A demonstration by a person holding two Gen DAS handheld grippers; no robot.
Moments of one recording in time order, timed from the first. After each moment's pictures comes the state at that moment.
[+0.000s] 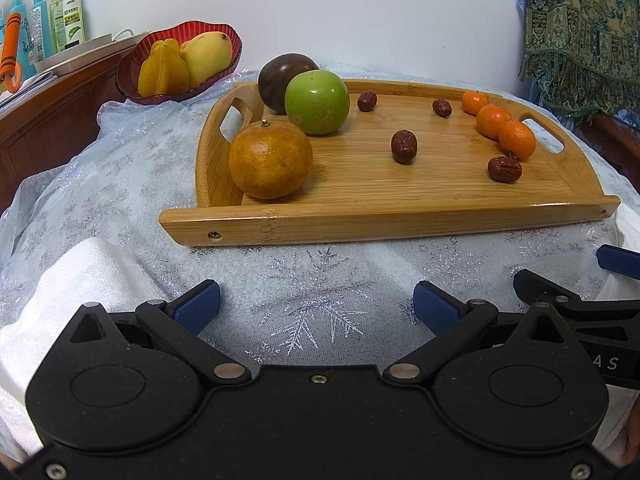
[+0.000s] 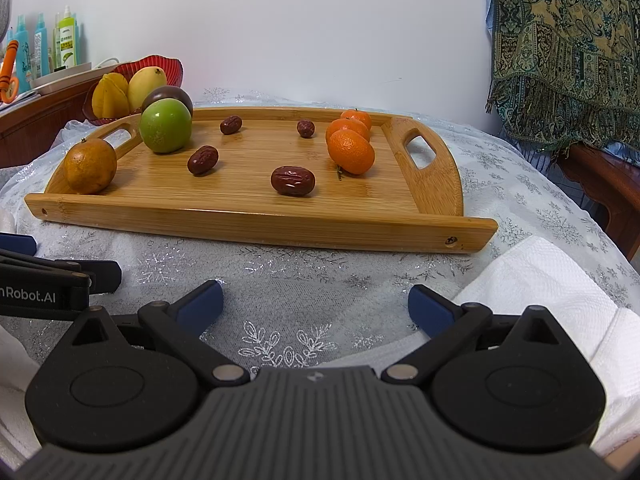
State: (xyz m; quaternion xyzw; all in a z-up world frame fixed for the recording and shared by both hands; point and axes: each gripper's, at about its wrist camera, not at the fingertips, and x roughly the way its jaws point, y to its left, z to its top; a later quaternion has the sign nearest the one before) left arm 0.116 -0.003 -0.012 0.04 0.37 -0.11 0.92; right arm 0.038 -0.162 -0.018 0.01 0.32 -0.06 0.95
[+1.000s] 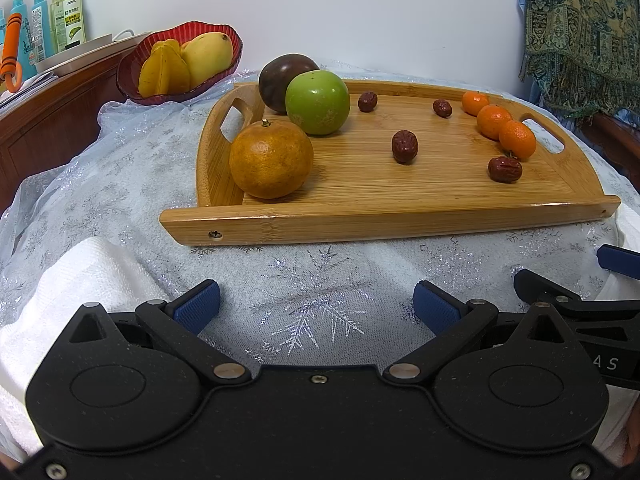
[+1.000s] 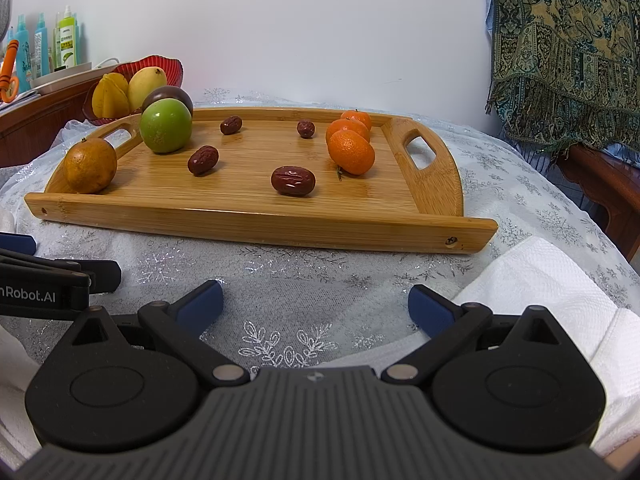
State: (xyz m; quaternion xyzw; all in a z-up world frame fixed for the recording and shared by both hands) left arm 0.116 -0.003 -0.013 0.04 0.37 -0.11 0.92; right arm 0.037 -0.162 -0.018 0.00 0.32 -0.06 0.95
